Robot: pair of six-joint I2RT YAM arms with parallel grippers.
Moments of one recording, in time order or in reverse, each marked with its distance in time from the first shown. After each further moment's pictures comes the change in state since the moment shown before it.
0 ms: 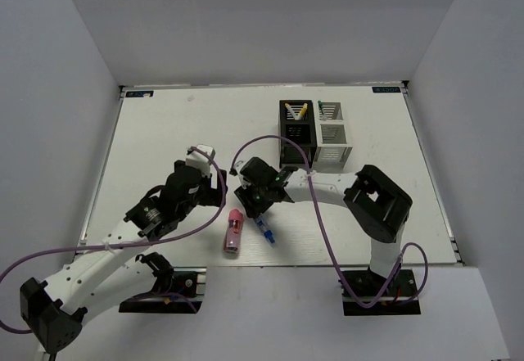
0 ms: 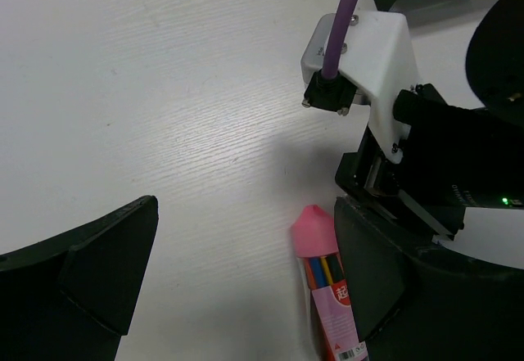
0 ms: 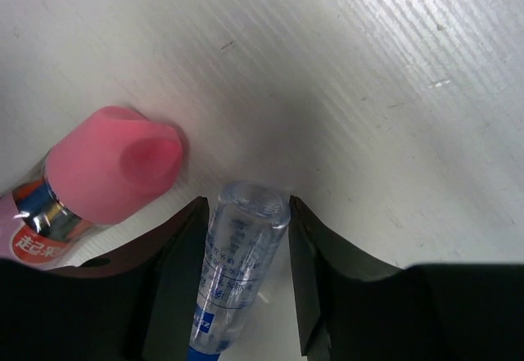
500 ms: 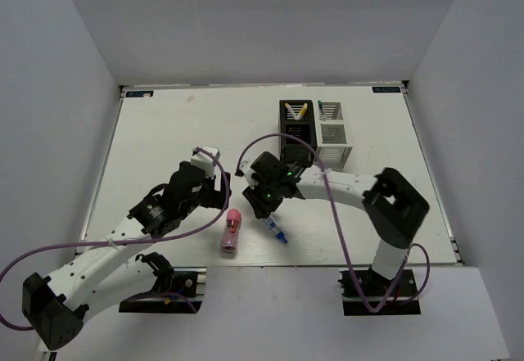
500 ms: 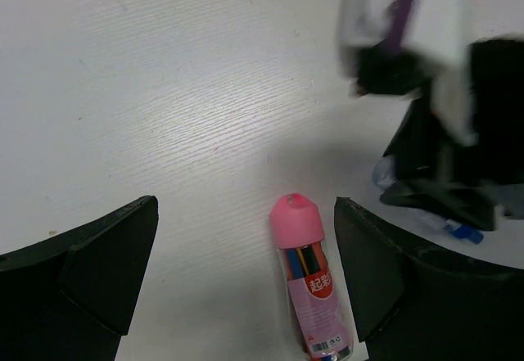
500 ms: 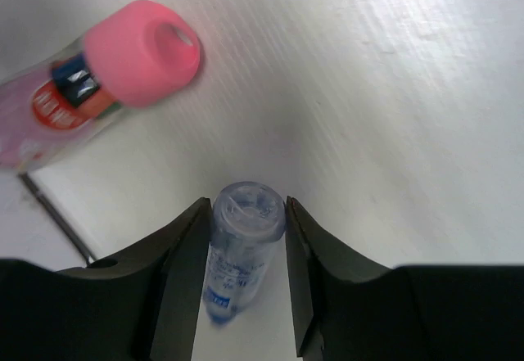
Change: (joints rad) left arm 0.000 0.043 0.000 -0.005 0.068 -0.001; right arm -0.045 -0.093 -0.041 -0.092 -0.118 -0.141
